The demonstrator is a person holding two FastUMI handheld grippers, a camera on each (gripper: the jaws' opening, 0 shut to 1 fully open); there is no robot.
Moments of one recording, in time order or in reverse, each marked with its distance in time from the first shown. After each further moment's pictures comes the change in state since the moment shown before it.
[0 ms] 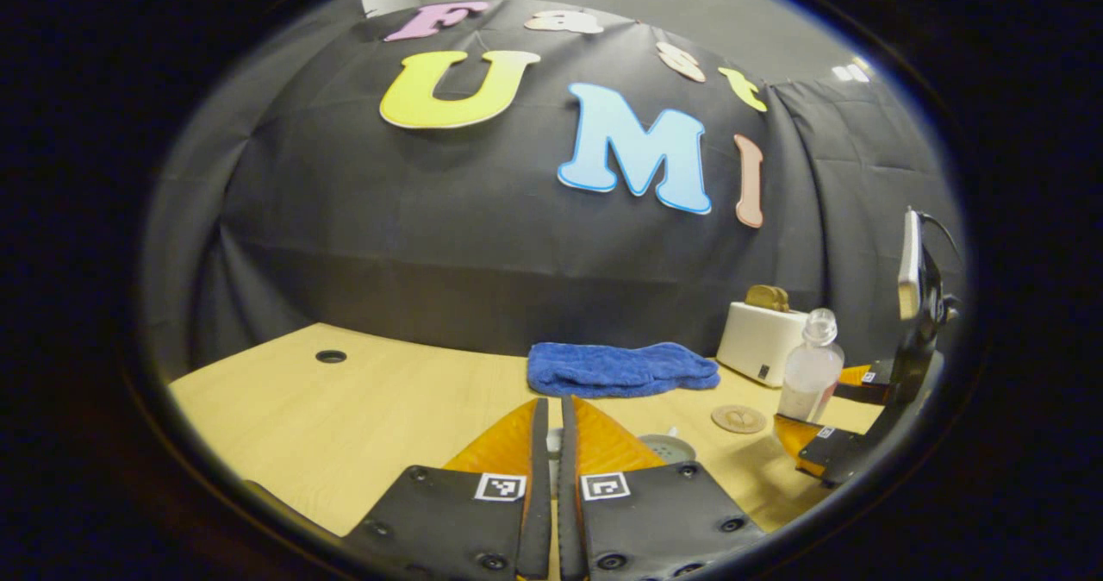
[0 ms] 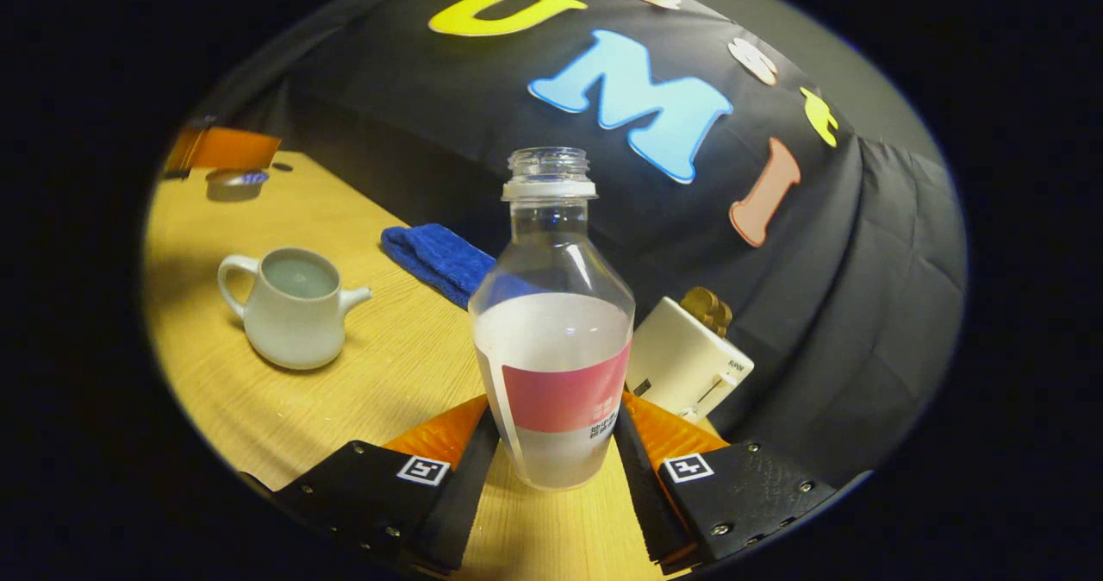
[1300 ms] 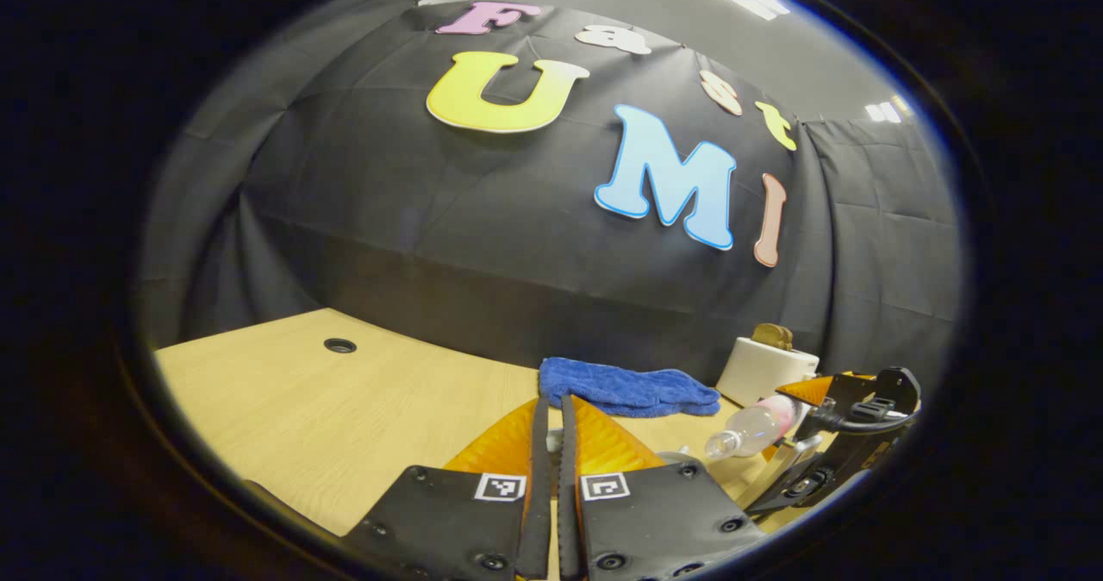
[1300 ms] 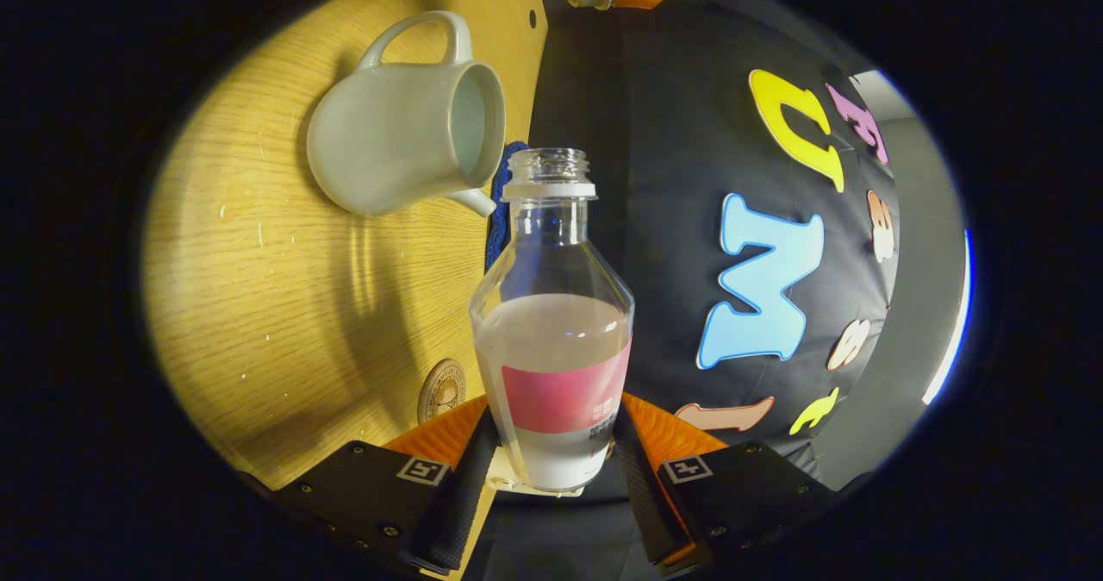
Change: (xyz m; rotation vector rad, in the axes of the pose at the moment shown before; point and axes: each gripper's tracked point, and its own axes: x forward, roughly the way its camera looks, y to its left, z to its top) left arm -0.003 0.027 0.006 -0.096 -0.043 0.014; right arm 0.017 0.004 0.042 -0.976 -0.046 -0.099
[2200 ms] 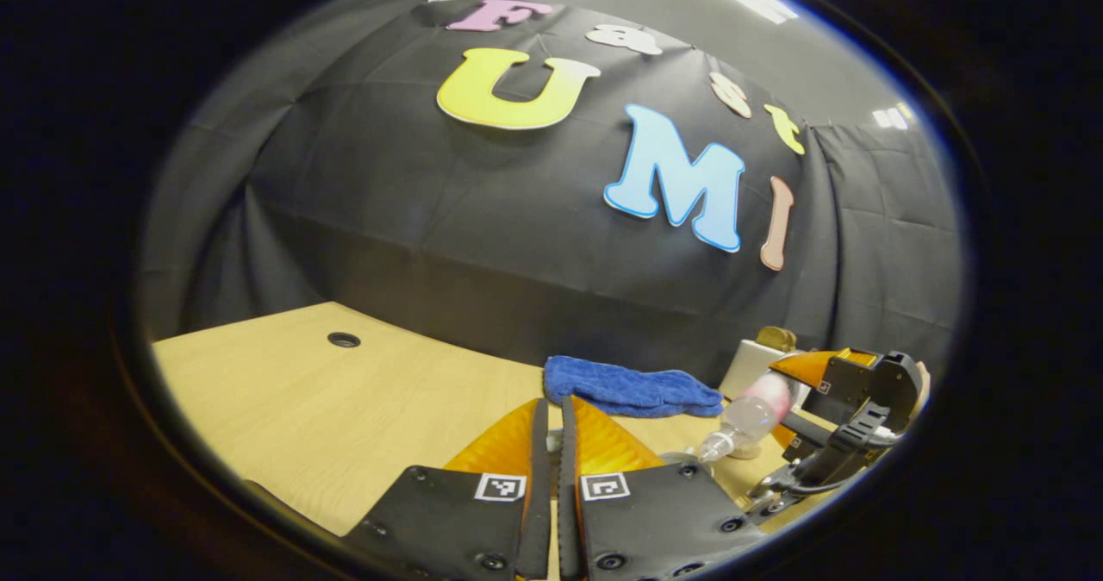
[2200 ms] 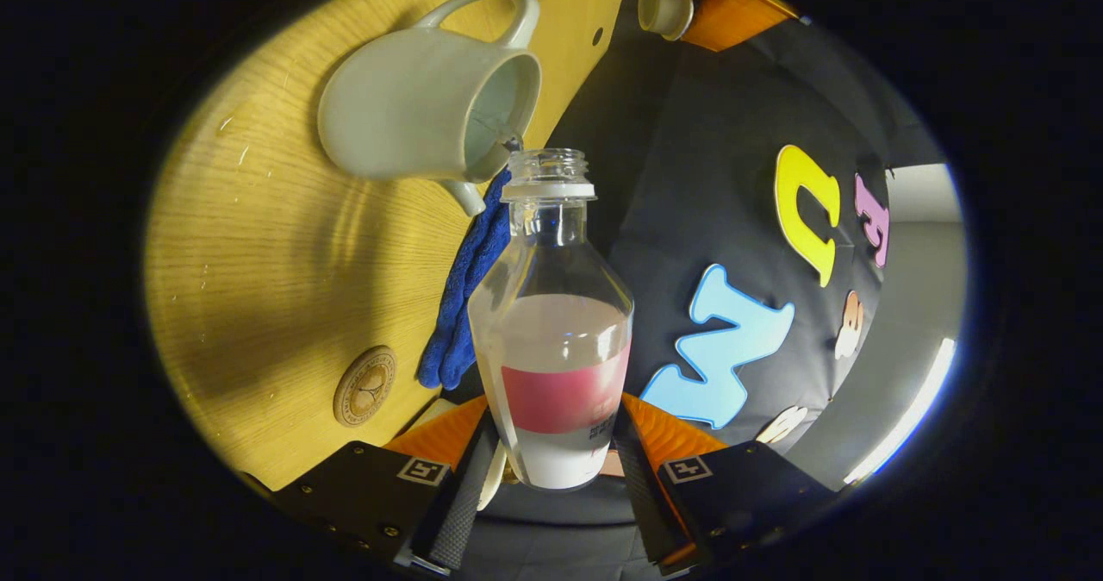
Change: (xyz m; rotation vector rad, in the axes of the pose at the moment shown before) left arm 0.000 0.010 0.000 -0.031 0.002 0.013; right arm 0.011 -0.036 0.020 -0.289 -0.081 -0.135
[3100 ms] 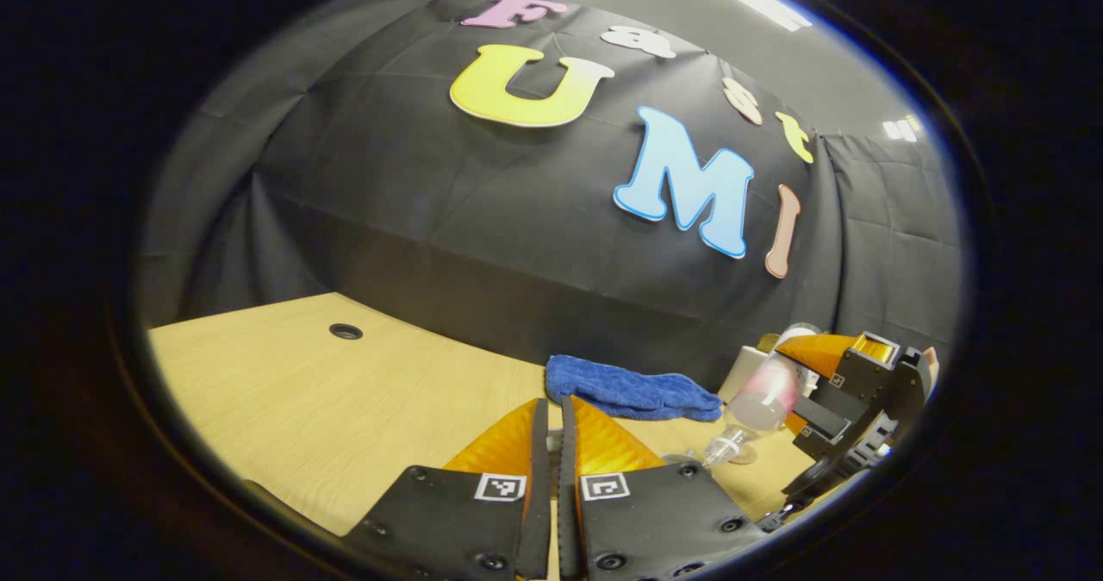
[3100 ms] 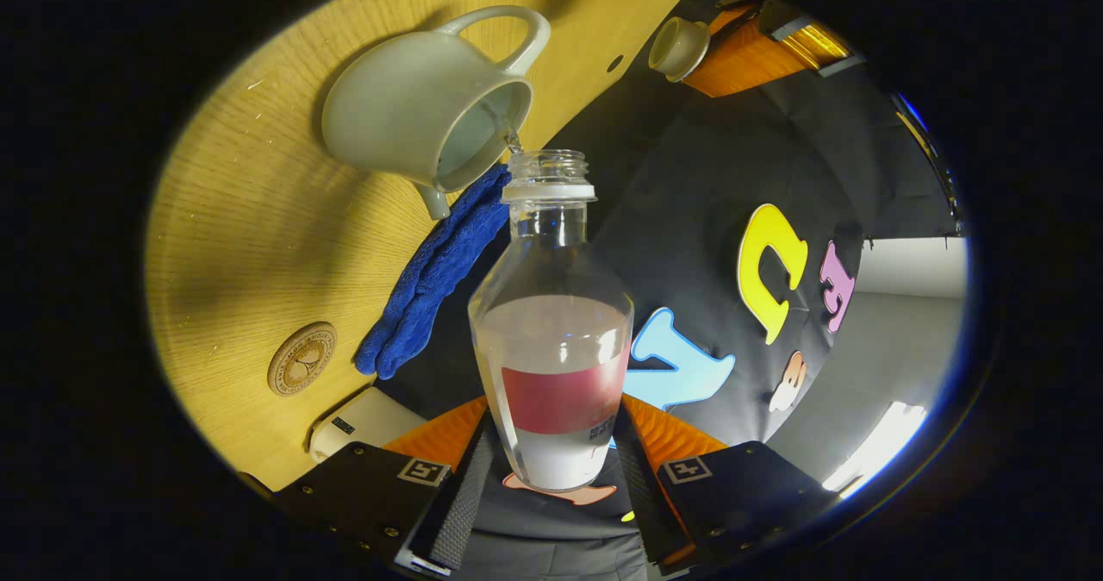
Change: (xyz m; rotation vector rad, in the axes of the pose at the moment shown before) left arm 0.000 0.005 0.000 -0.038 0.005 0.007; right arm -0.004 -0.038 0.008 -0.188 -0.064 -0.144
